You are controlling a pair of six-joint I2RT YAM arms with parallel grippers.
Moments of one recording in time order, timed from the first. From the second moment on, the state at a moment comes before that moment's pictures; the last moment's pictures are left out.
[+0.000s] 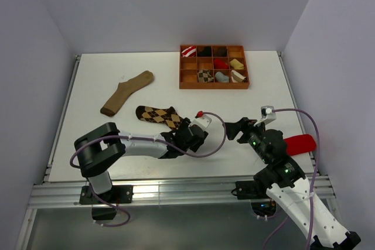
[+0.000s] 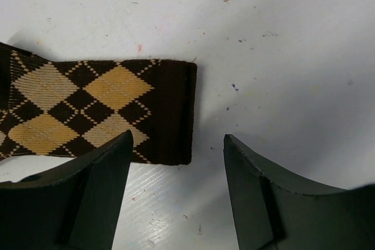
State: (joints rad) left arm -1.16 1.74 0.90 0.08 -0.50 -0.25; right arm 0.50 0.27 0.37 -0.31 0.09 0.59
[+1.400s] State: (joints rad) left arm -0.99 1.77 0.94 0.04 -0.18 -0.52; right arm 0.50 0.59 0.34 -0.15 -0.04 0.61
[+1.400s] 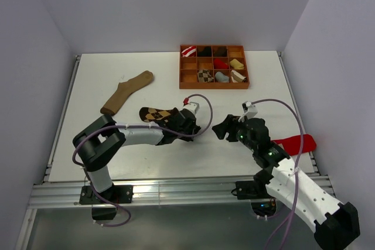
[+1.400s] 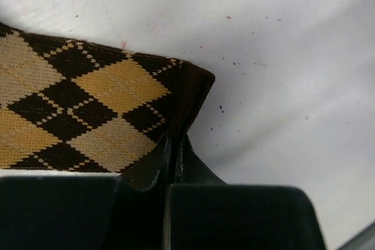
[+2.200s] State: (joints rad) left arm -0.81 1.70 0.62 0.46 0.19 -1.06; right arm 0.52 1.21 0.29 0.34 -0.27 0.87
